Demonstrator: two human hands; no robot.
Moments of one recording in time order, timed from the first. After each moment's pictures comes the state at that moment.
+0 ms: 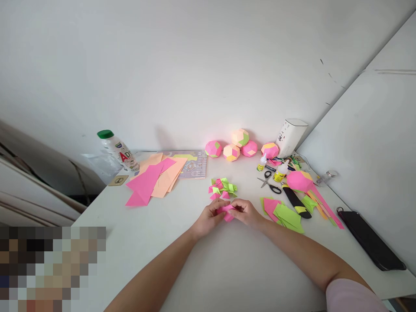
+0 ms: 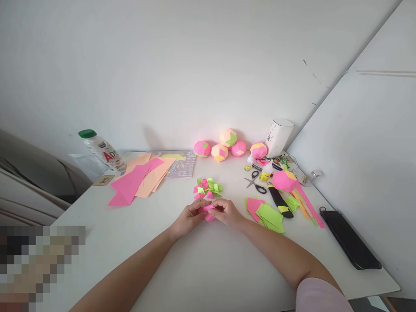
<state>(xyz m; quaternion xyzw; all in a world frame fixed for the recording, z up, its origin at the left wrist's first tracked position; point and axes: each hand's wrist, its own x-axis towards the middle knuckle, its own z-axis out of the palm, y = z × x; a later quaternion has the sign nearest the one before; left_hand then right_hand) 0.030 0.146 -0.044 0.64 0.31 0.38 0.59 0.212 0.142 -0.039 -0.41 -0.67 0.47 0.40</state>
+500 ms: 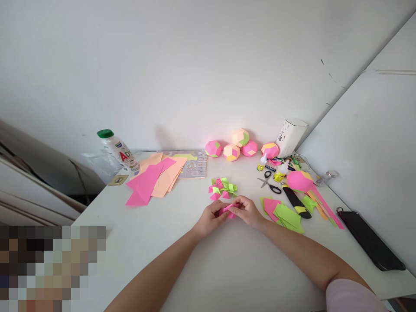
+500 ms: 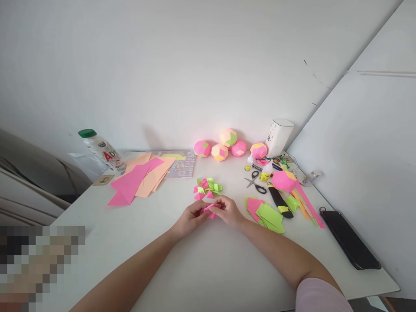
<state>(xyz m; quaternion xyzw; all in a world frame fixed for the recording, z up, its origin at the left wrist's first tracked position) 0.035 0.142 -0.035 0.68 0.38 0.36 0.51 0.211 0.142 -0.039 -0.43 -0.60 0.51 0.44</state>
